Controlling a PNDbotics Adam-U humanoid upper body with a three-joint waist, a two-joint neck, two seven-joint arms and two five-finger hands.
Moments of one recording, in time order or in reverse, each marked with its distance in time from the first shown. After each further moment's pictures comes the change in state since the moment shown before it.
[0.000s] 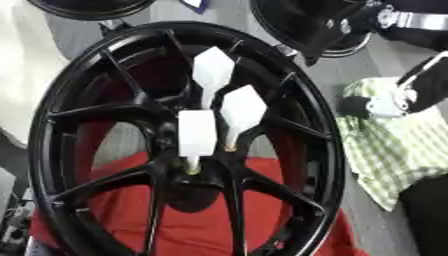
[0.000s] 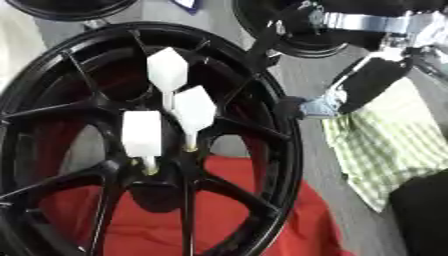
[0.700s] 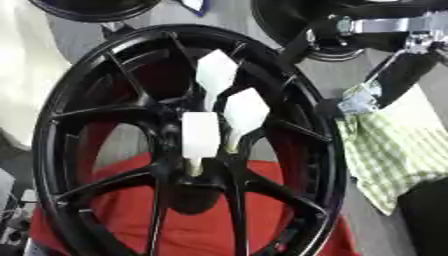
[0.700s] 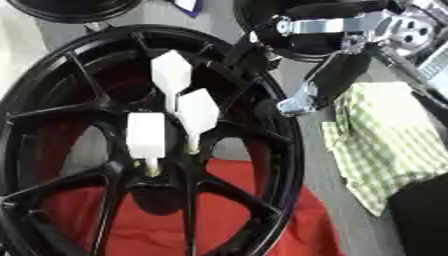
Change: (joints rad) left arm -0.009 0.000 0.000 0.000 0.001 -0.001 -0.001; right arm -0.074 0.091 0.042 0.088 0.036 0.094 0.117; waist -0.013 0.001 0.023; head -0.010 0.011
